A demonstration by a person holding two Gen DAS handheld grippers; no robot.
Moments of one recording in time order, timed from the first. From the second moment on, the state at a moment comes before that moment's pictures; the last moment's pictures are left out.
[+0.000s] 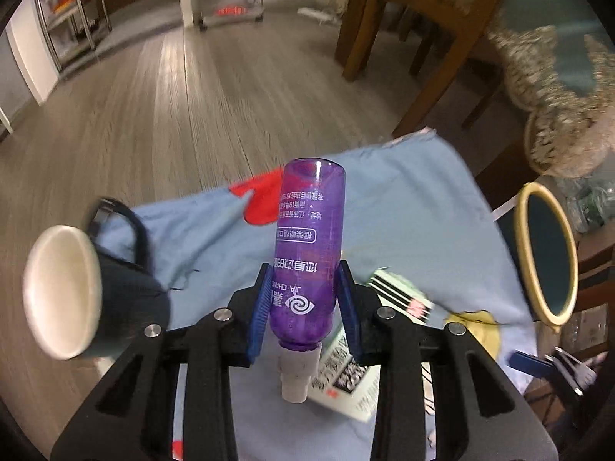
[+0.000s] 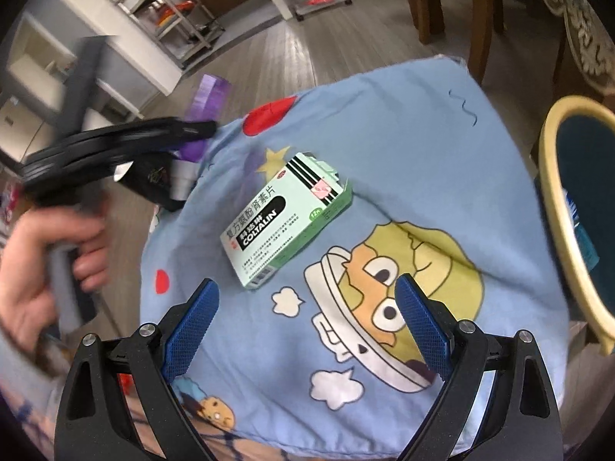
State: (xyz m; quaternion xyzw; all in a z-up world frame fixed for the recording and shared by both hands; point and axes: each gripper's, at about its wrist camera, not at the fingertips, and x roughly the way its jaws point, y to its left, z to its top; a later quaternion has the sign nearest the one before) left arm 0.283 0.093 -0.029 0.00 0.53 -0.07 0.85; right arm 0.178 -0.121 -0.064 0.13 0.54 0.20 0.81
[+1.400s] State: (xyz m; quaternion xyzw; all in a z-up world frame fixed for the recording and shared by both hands) left arm 0.220 0.144 0.063 -0.14 0.41 -0.08 0.90; right arm 0.229 -0.038 -0.112 0.02 0.57 0.20 0.79
